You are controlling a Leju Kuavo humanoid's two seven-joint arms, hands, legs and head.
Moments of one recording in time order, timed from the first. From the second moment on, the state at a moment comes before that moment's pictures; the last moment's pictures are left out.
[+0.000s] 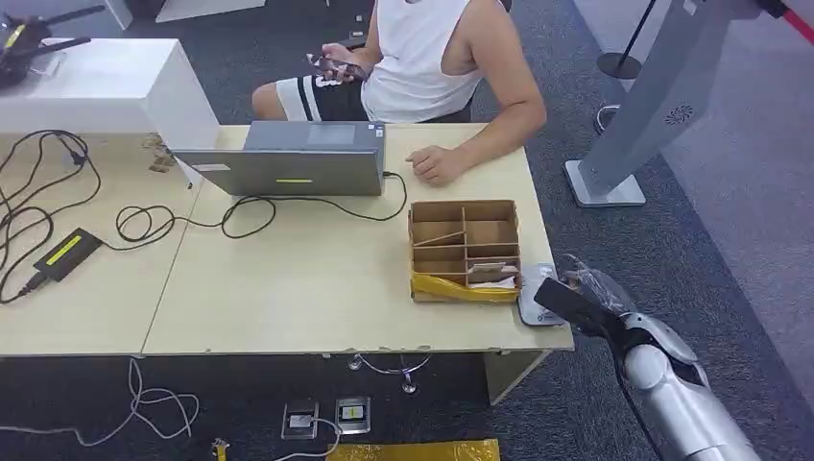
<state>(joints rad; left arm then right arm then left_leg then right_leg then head) -0.21 0.19 -0.79 -0.22 0.61 0.46 -0.11 -0.40 -0.38 0.28 -1.09 0.72 0.04 -0.03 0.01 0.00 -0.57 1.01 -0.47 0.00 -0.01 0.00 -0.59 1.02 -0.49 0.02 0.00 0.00</state>
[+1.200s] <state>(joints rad) -0.22 0.19 -0.79 -0.22 0.57 0.46 -0.10 -0.62 -0.43 0.25 -1.12 0.77 0.02 -0.07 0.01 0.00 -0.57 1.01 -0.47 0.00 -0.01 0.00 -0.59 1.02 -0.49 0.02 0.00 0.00</state>
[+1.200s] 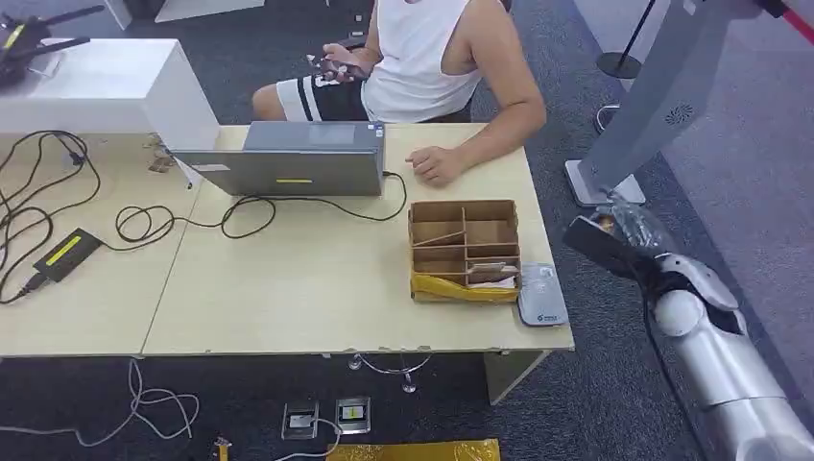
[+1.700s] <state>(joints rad) -0.26 0.19 -0.80 -0.22 0.52 0.44 -0.10 -1.03 -0.37 0.35 -0.97 0.85 -0.03 -0.21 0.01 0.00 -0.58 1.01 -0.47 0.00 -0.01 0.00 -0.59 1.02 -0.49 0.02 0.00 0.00</state>
